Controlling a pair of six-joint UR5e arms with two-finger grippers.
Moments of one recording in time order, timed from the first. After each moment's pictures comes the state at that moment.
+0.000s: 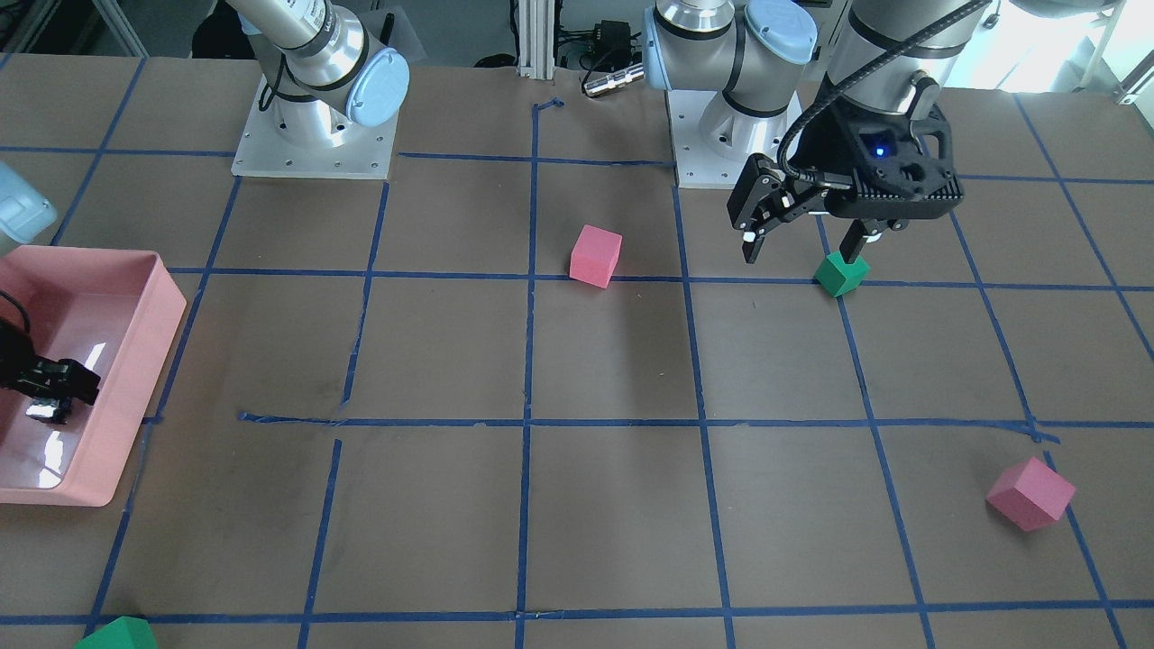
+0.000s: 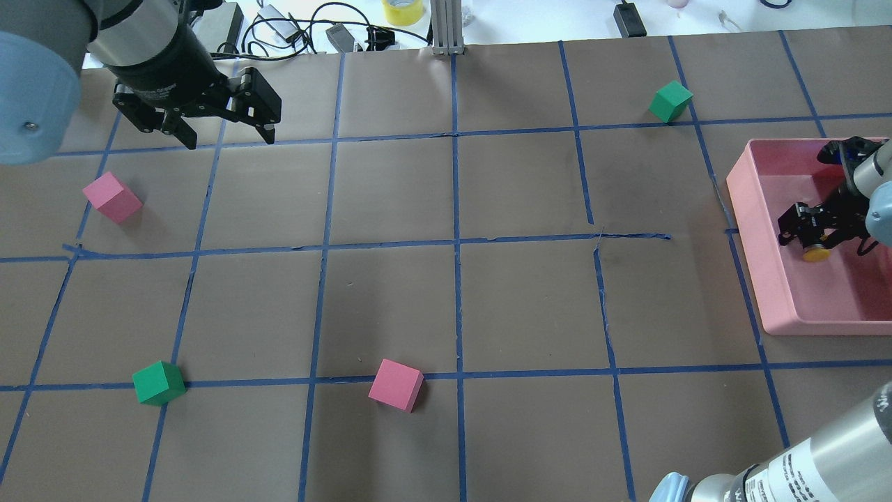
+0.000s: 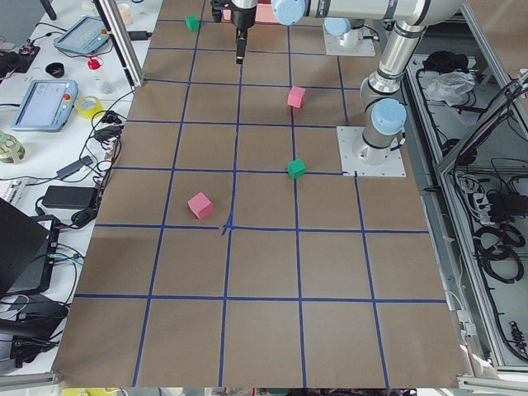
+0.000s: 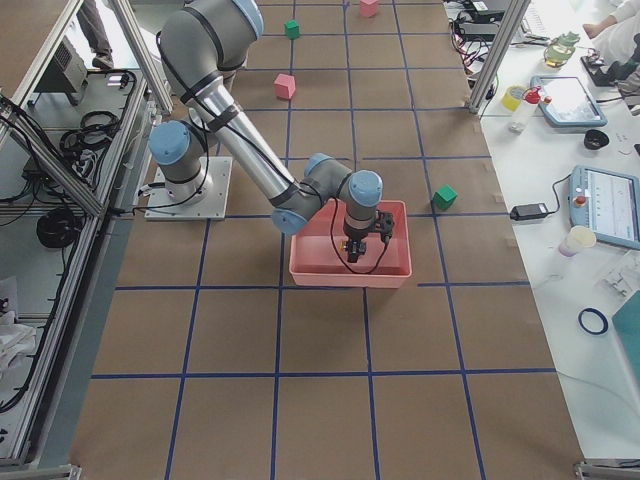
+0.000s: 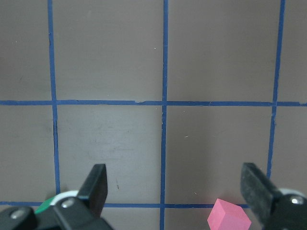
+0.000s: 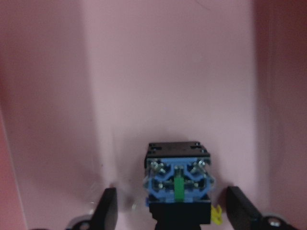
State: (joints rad) left arm -1.56 -1.57 -1.56 -1.46 1.57 -0.02; right arm 0.92 -1.13 1.89 -2.32 -1.58 -0.53
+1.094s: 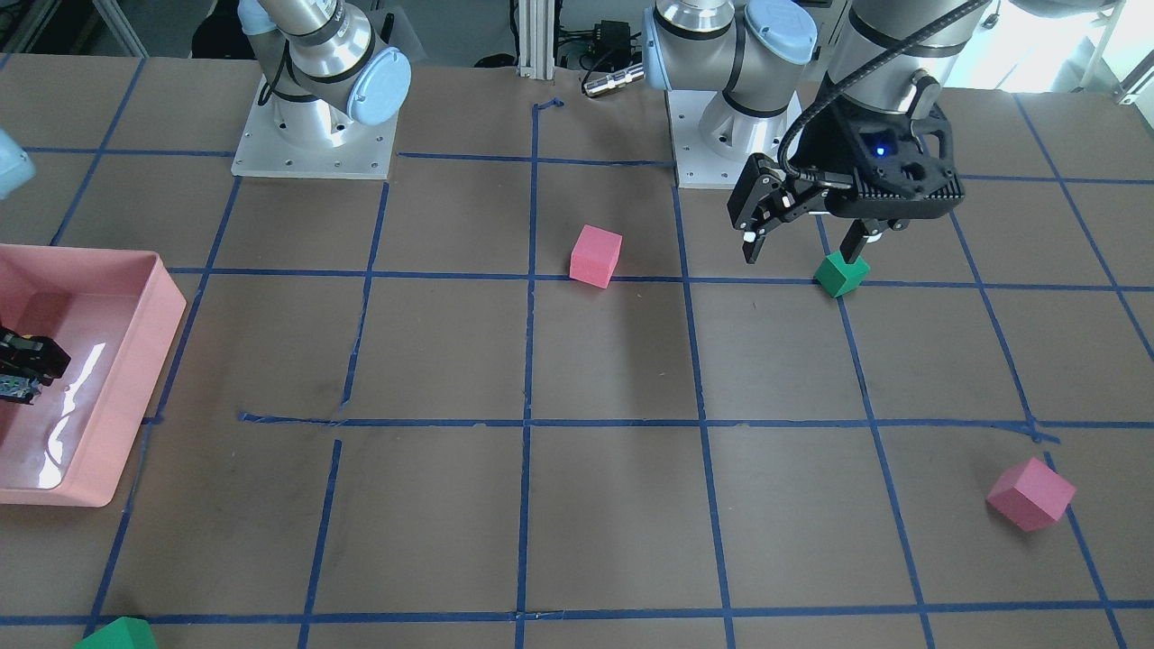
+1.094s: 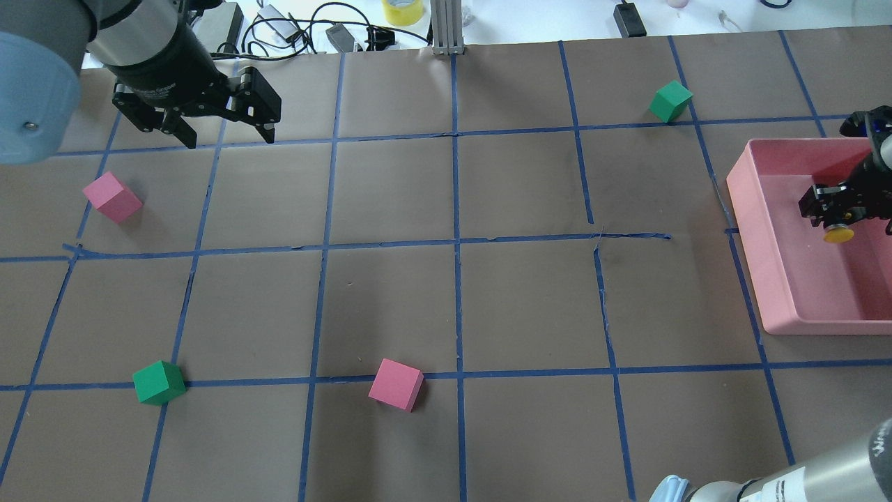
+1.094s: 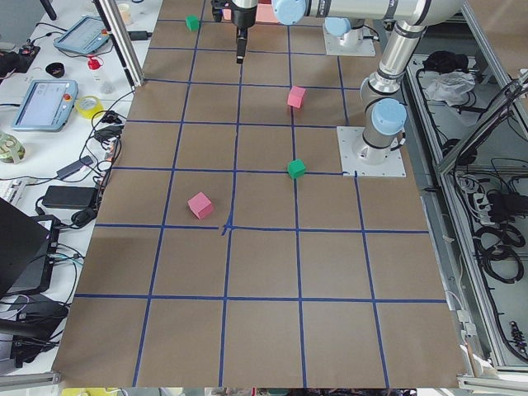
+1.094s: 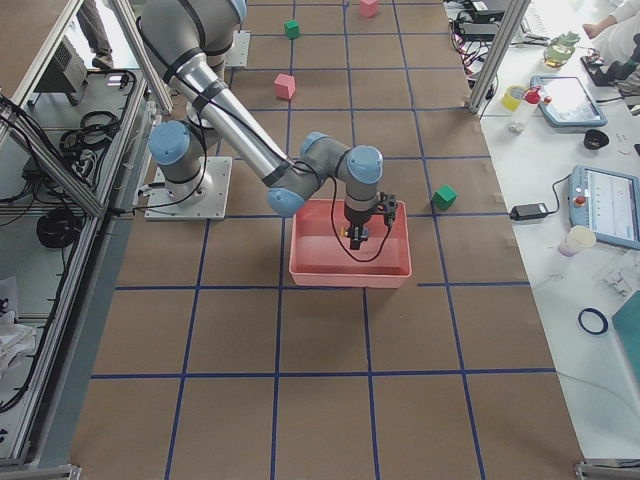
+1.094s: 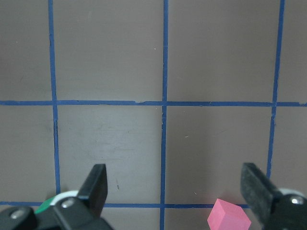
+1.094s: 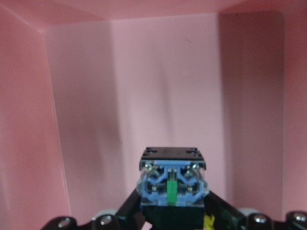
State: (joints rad) left arm -1.57 -1.57 -1.56 -1.46 1.57 -0.02; right arm 0.95 -1.27 1.86 -2.21 -1.60 -0.52
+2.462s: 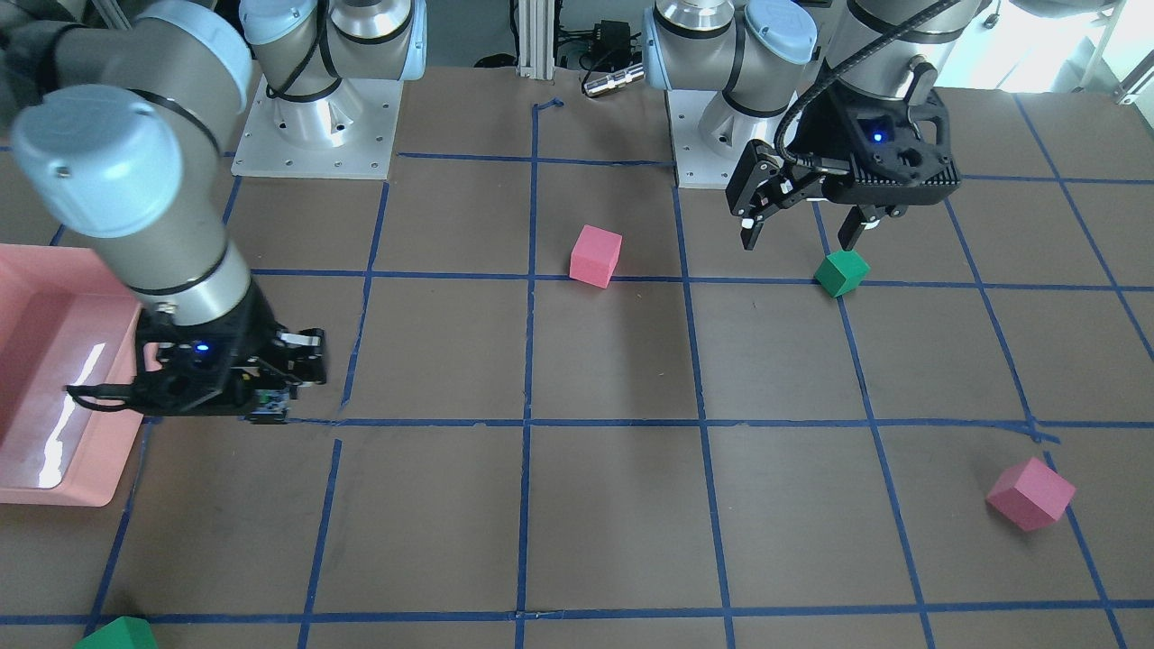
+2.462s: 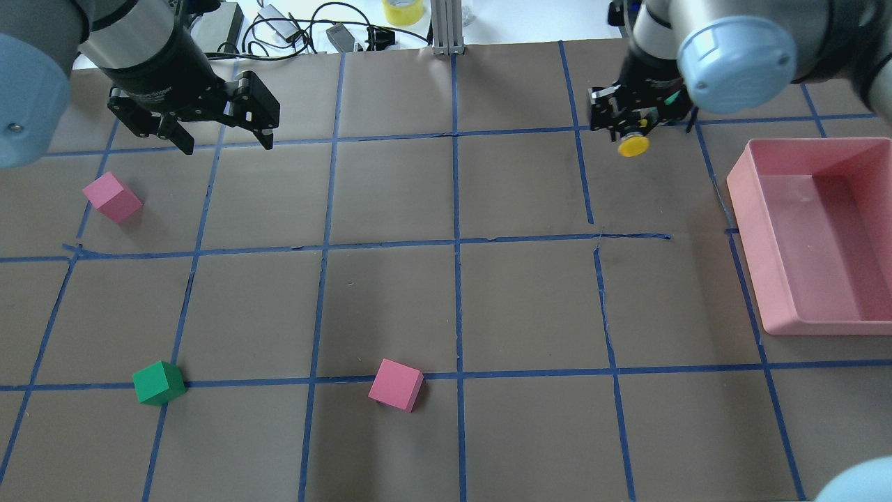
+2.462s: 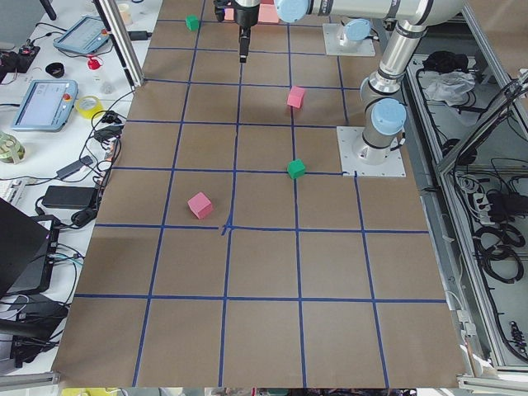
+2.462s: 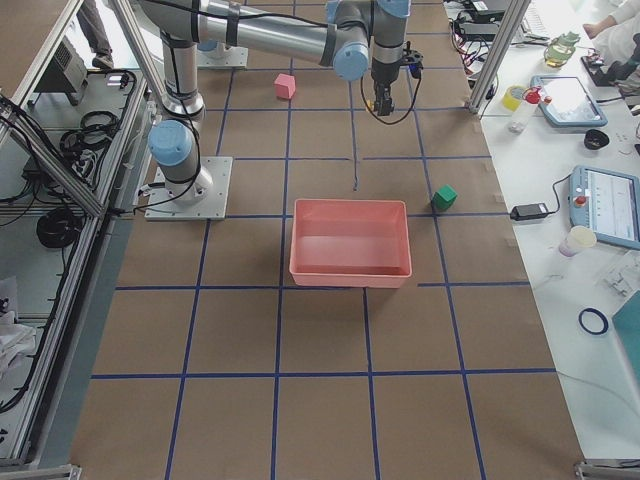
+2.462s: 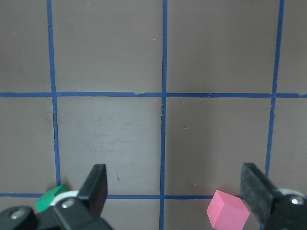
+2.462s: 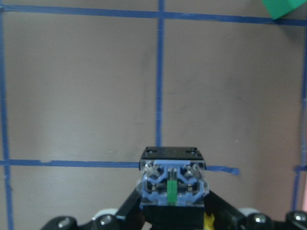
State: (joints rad) left arm -1.57 -1.56 -1.55 -1.49 1.58 -0.02; right arm 1.63 -1.28 1.53 -1.88 -1.59 0.03
